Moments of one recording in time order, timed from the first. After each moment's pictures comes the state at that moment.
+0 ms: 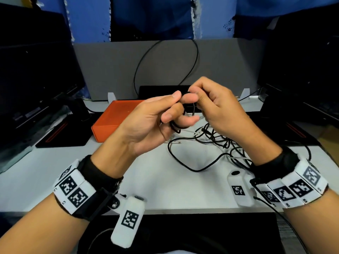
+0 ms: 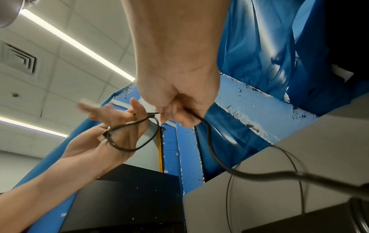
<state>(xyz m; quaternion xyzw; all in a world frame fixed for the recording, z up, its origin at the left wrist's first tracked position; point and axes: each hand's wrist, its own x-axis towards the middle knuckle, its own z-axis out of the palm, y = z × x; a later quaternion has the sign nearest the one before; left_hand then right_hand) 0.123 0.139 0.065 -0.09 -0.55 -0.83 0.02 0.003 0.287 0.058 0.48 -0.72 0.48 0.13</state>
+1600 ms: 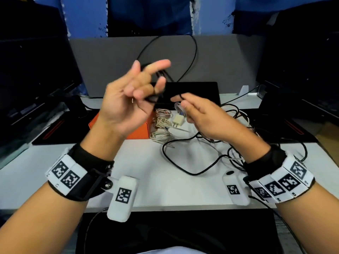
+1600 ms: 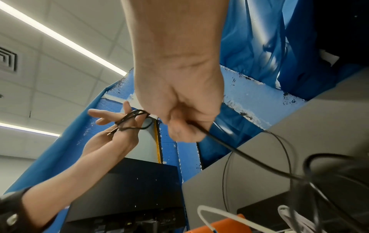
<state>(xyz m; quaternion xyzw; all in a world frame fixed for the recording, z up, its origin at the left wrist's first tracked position) 0.106 0.094 0.070 -0.22 -0.42 -0.88 0.09 -0.012 0.273 0.031 0.51 -0.75 0.41 0.00</state>
